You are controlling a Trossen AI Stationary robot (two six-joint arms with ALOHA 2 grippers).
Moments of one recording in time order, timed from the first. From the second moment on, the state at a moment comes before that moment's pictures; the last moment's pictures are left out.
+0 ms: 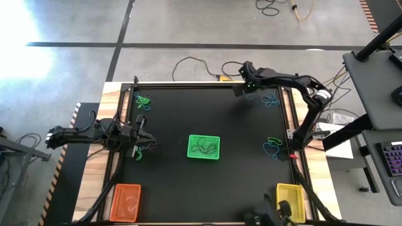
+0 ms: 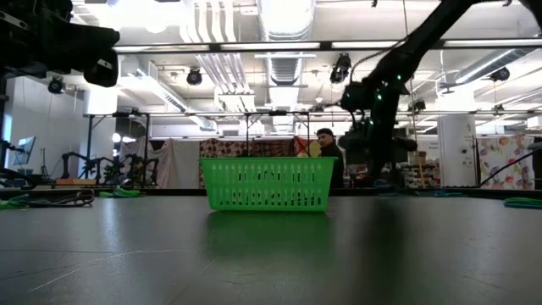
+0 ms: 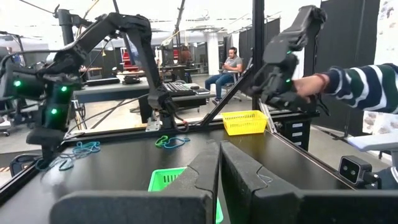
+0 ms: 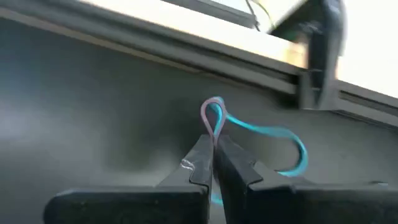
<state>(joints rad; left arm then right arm) -0.01 0.08 0.07 0.11 0.17 0.04 -0.84 1.77 1.16 -0.58 0.16 0.38</state>
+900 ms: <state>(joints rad) -0.01 0.08 0.07 0.11 0.17 0.04 -0.54 1.66 1.15 -0.82 0.15 0.41</state>
